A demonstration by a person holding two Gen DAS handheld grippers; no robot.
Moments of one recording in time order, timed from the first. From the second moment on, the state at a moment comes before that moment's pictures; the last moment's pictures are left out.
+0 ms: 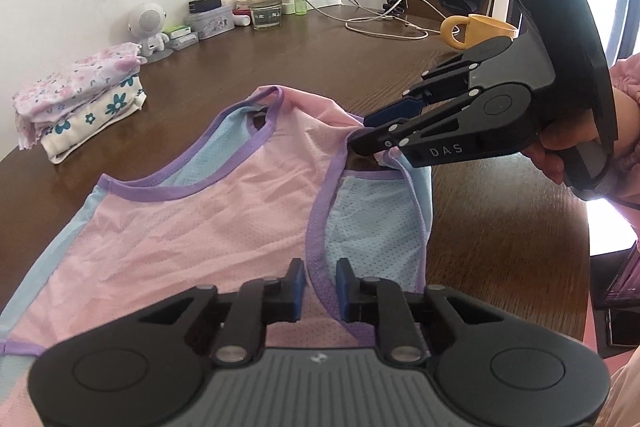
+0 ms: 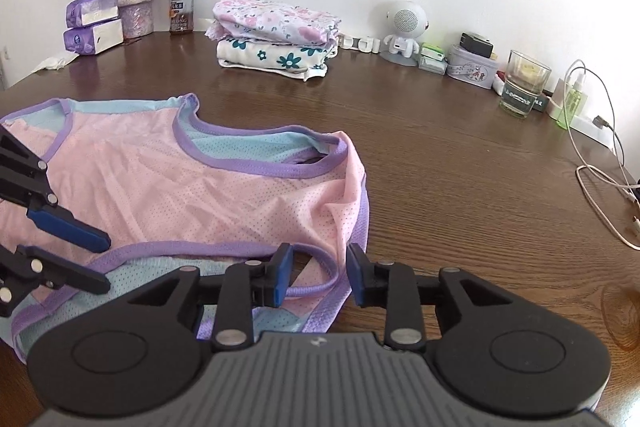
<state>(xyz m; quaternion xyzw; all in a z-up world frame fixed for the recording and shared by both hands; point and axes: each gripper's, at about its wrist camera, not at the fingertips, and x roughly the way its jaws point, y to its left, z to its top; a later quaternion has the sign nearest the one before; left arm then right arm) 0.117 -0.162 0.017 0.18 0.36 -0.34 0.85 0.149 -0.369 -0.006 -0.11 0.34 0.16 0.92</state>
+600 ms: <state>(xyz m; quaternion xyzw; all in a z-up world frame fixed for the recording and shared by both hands) 0.106 -0.148 0.028 0.11 0.37 -0.39 0.83 0.124 -0.406 0.000 -0.06 0.33 0.15 0.93</state>
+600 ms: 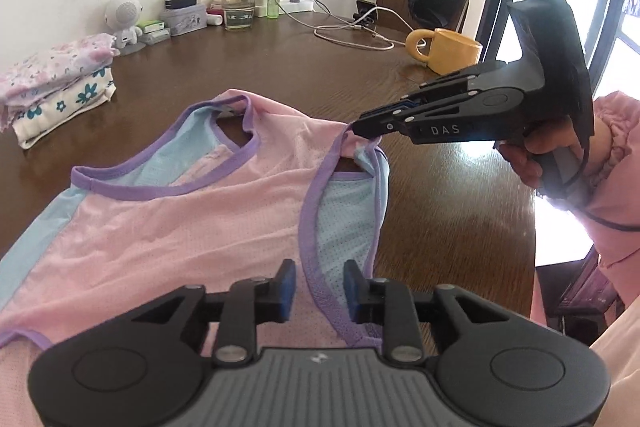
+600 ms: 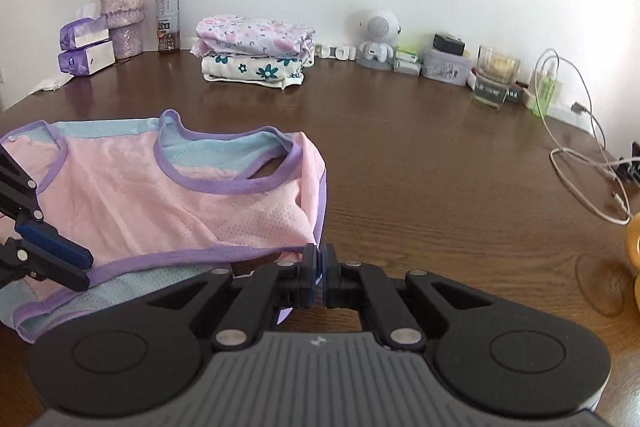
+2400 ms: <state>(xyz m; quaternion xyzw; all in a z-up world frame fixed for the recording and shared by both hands) 0.176 0.104 0.037 -0.08 0.40 -0.09 0.91 0.253 -0.225 0.002 0.00 0.37 0.27 0.89</state>
